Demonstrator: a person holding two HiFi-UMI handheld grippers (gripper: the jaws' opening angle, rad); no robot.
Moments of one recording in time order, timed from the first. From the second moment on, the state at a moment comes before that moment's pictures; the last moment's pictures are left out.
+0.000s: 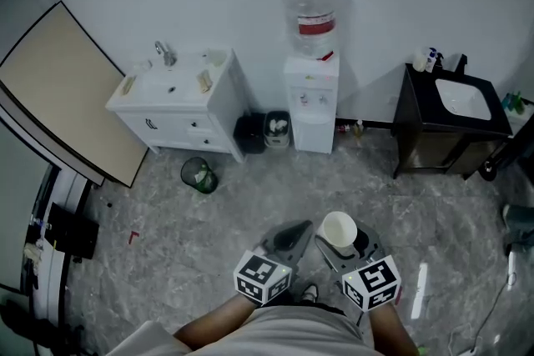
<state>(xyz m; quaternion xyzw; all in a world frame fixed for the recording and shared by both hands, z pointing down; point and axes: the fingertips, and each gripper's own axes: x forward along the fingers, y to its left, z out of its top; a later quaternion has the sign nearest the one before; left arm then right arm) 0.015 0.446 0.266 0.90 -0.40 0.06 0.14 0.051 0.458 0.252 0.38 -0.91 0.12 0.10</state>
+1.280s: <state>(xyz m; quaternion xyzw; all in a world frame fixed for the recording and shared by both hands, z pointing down) -0.067 0.047 0.307 0.92 -0.37 0.05 0.11 -0.021 0.068 0.301 0.45 -0.88 0.13 0.14</state>
